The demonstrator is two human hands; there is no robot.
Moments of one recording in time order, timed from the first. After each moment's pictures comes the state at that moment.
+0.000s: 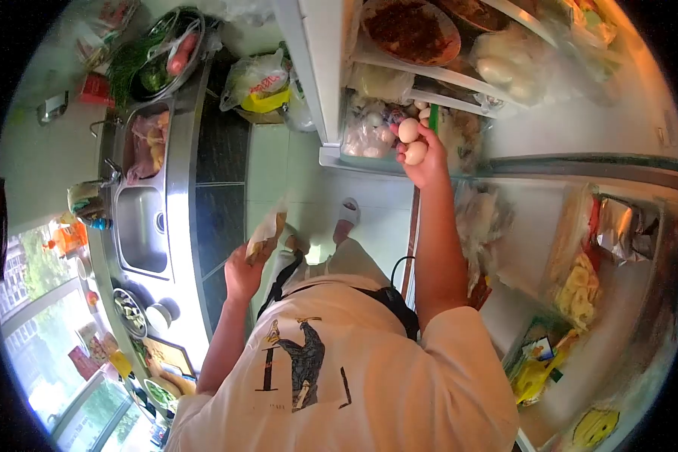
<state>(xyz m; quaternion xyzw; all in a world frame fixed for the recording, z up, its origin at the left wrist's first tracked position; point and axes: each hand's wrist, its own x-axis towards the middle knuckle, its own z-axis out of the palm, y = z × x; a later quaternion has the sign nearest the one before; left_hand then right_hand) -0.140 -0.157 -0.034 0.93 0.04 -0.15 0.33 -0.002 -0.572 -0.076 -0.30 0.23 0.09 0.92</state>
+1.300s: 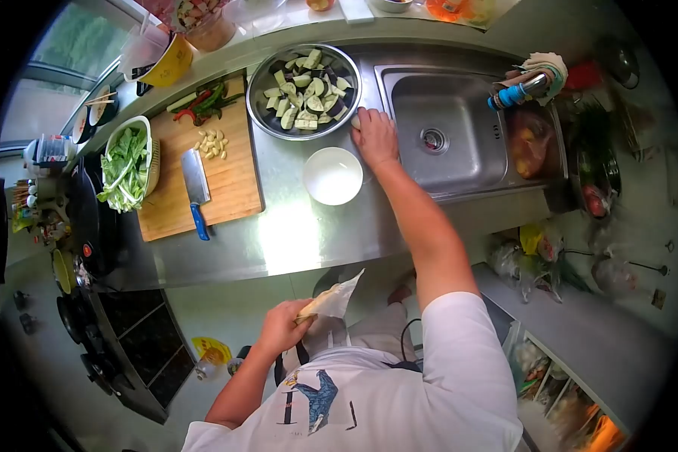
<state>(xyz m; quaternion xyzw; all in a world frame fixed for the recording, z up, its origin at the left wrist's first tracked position) -0.512 0.126 -0.089 0.75 0.44 0.01 0.49 -0.157 0.327 -0.216 -0.76 -0.62 -0.03 0.22</state>
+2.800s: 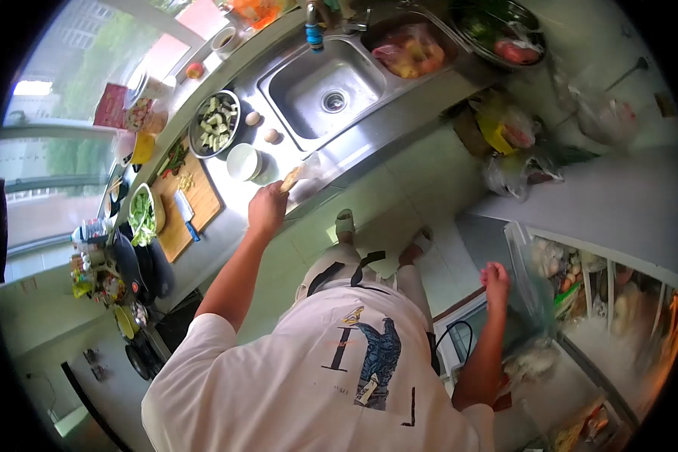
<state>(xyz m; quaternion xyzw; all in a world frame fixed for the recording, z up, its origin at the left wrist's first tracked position) -0.309 0.128 -0.067 0.92 0.35 0.01 0.15 -0.094 -0.409 -0.141 -0.81 0.15 0.28 0.49</state>
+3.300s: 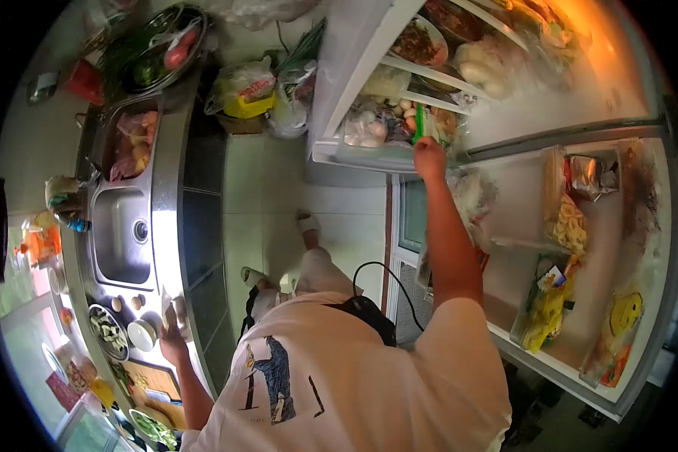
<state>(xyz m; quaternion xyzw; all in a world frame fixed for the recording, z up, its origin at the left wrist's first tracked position) -0.326 0.149 -0.125 0.93 0.34 -0.03 0.13 -0.040 -0.599 -0.102 -0.96 0.20 -0.09 0.19</state>
